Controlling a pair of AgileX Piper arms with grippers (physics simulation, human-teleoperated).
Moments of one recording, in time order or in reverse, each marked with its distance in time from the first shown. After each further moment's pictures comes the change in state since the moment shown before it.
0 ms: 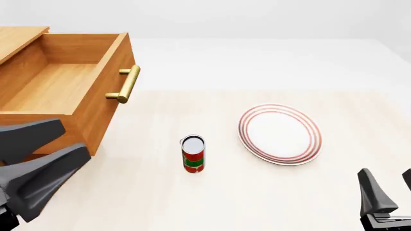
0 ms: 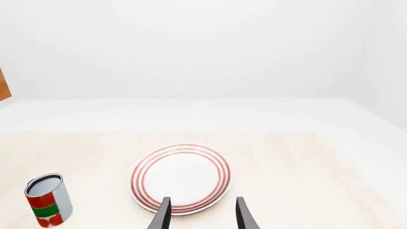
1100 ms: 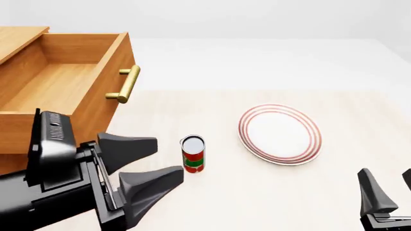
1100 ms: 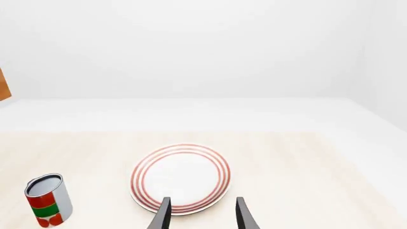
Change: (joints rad) left arm -0.277 0.361 -0.023 -0.194 -0.117; right arm 0.000 0.000 0.000 0.000 0.000
